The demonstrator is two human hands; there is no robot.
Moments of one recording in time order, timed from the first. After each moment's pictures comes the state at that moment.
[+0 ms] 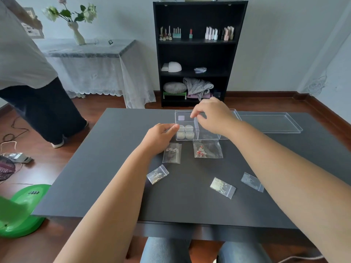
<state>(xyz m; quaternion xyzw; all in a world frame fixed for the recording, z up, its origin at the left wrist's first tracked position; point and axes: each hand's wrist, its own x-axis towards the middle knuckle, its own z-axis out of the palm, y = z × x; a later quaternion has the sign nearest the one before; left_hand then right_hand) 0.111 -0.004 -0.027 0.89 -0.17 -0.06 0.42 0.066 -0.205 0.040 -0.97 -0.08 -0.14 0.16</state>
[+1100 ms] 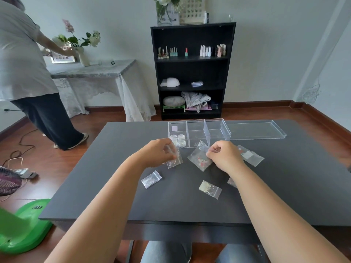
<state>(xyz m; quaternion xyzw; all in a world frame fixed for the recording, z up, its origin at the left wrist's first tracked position) 0.068 -0.001 0.008 0.90 -0.28 -0.13 0.29 -0.020 -0.224 -0.018 -0.90 0.22 -0.11 0.37</state>
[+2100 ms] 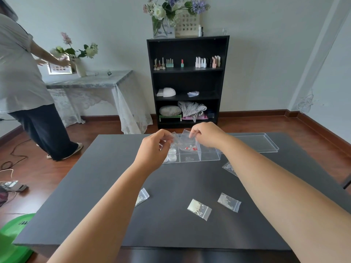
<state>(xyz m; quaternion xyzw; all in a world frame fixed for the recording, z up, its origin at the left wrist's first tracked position) 0.082 -0.045 0.016 0.83 -0.31 0.18 0.42 0.068 -0.261 0.056 -0.97 0.02 -0.01 0.22</state>
